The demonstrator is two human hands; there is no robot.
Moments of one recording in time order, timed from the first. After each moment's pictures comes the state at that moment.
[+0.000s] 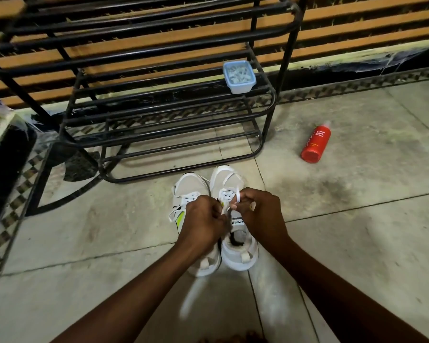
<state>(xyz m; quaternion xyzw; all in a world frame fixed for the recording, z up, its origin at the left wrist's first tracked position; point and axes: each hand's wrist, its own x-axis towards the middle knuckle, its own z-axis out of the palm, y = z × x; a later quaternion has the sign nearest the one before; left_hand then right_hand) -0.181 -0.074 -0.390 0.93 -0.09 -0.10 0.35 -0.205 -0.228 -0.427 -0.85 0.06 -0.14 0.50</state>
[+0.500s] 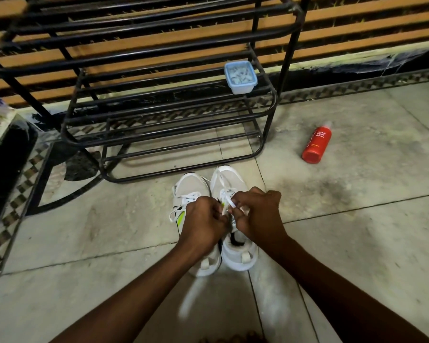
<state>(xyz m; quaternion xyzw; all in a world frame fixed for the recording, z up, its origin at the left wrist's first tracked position) -0.184 -0.075 -0.395 0.93 -0.07 -0.08 0.36 -0.208 -0.222 -0.416 -0.93 0.00 -0.16 0.32</state>
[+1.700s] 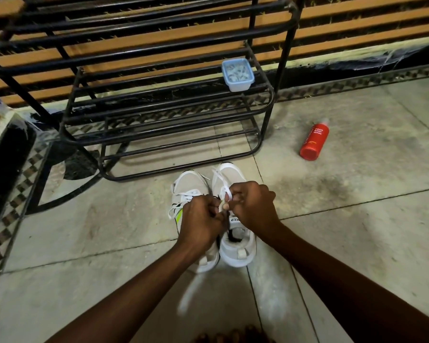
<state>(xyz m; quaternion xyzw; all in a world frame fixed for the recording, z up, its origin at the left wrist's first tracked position) -0.188 -0.074 -0.400 0.91 -0.05 -0.06 0.41 -0.192 -0.216 -0.401 -0.92 0.12 -0.02 0.38</state>
